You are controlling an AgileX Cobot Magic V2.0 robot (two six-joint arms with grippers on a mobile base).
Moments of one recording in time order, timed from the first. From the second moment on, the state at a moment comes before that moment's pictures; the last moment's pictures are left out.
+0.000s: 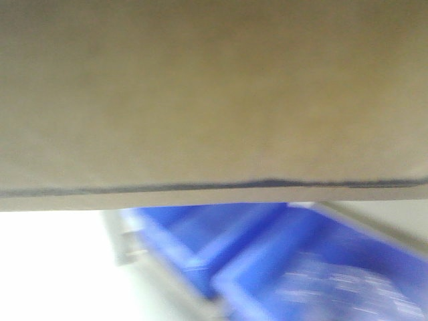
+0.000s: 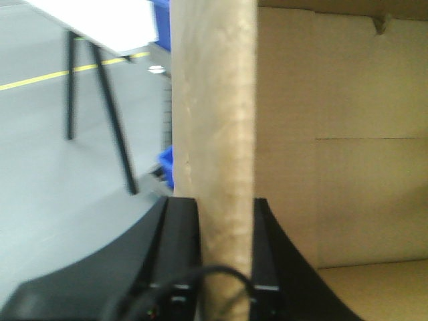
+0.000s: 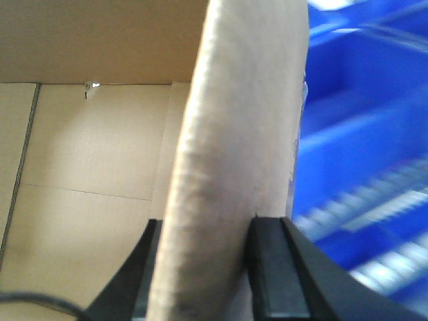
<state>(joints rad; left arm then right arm) -0.18 0.09 -0.92 -0.10 1.12 -0.06 0.01 0.14 -0.89 0.40 0.95 -0.11</state>
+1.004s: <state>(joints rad) -0.18 0.09 -0.92 -0.10 1.12 -0.06 0.01 0.14 -0.89 0.40 0.95 -0.11</state>
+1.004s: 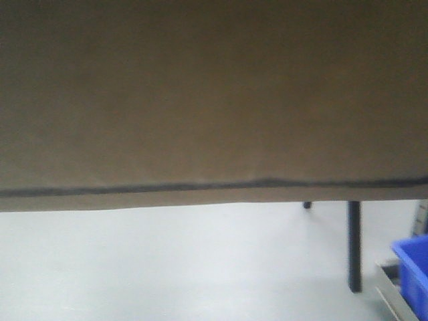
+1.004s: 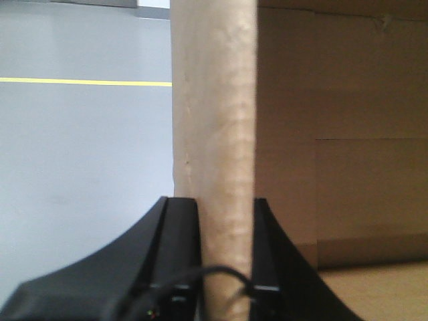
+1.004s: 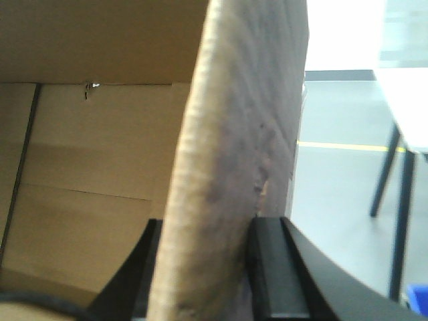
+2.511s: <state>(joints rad) -0.18 0.09 -0.92 -0.10 1.12 -0.06 0.01 0.14 -0.89 0.40 0.95 -0.11</state>
